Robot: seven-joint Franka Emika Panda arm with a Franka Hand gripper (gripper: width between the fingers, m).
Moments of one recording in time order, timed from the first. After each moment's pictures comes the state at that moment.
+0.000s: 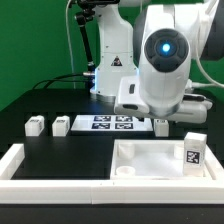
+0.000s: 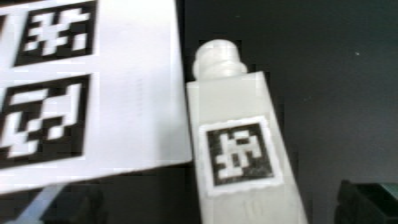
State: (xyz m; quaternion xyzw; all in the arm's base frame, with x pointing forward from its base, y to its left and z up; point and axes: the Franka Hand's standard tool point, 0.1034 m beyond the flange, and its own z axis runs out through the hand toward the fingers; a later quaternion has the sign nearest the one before) arm 0.378 0.090 0.020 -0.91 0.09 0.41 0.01
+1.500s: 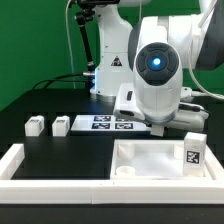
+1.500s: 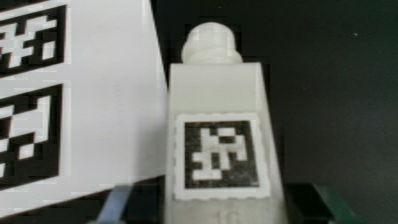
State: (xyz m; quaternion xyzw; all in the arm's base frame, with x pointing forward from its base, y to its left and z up) arm 0.375 0.090 0.010 -0.90 0.13 0.41 0.02
